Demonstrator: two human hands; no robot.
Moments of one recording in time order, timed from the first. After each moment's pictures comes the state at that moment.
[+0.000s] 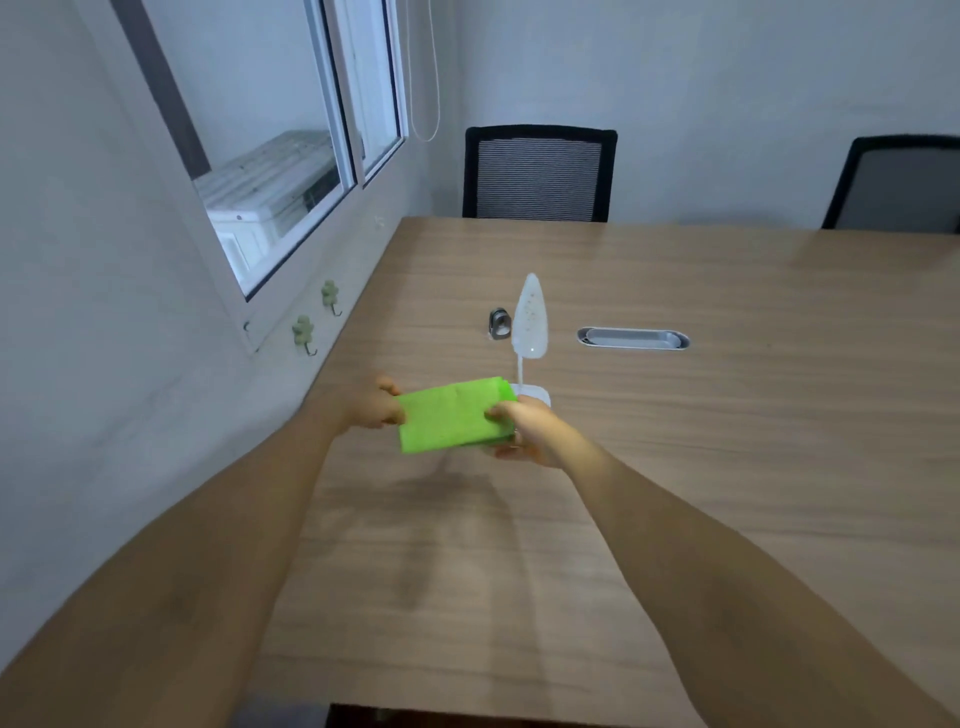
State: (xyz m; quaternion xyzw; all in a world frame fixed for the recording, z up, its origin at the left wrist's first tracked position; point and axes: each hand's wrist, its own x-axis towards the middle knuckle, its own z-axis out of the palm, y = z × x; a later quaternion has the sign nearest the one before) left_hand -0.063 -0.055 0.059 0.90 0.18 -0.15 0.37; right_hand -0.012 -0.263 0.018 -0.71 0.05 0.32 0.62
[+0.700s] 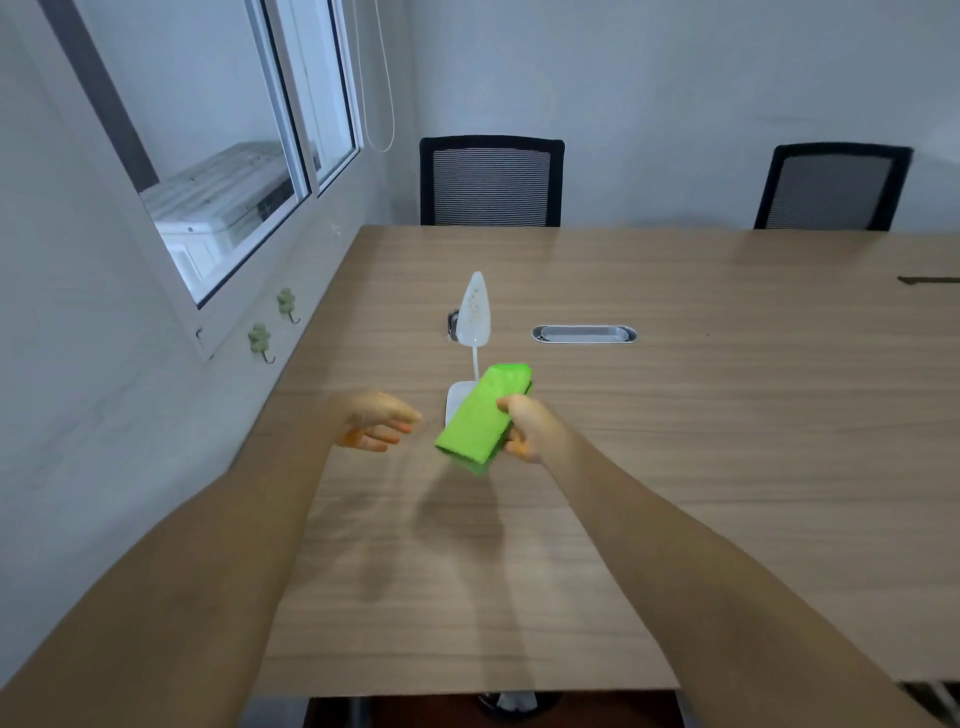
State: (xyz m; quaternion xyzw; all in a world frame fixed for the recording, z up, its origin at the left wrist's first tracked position) left_hand -0.064 -0.106 0.055 0.80 0.23 -0.26 0.50; right_hand -0.036 -0.304 0.040 -0.59 0.17 0.25 0.75
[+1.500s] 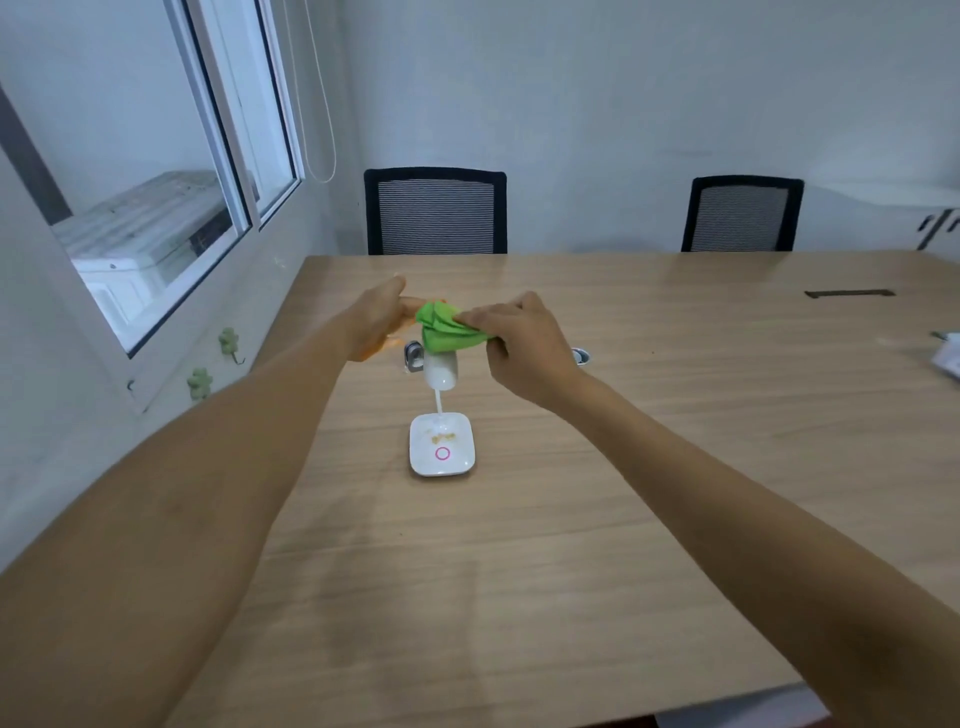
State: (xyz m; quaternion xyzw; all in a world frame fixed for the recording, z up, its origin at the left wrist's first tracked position) left_hand 0.036 -0.146 0.155 0.77 0.04 -0.15 0.61; right_hand -0.028 -0.337 0.151 -0.88 -0.30 -0.29 0.22
